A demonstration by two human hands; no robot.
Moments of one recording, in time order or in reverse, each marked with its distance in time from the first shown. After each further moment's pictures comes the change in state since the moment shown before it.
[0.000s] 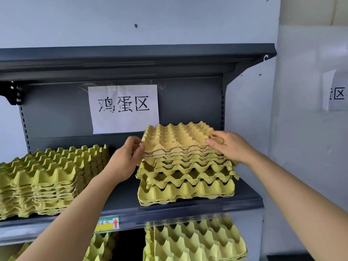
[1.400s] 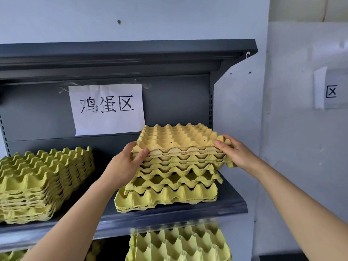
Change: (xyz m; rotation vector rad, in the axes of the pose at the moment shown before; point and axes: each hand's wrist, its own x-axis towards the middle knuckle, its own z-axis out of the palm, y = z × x) left_hand 0.006 0.041 0.048 0.008 -0.045 -0.219; right_hand -0.020 0.072 -0.002 0.659 -0.006 0.281
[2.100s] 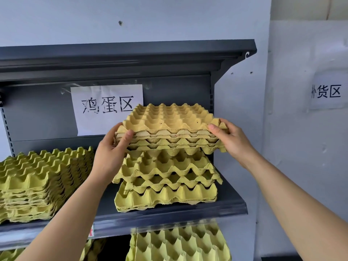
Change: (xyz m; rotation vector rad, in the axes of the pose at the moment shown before) left_hand -0.001 0.012 -0.025 -0.536 0.264 0.047; right_hand -0.001 -0.045 0.006 0.160 0.127 -0.203
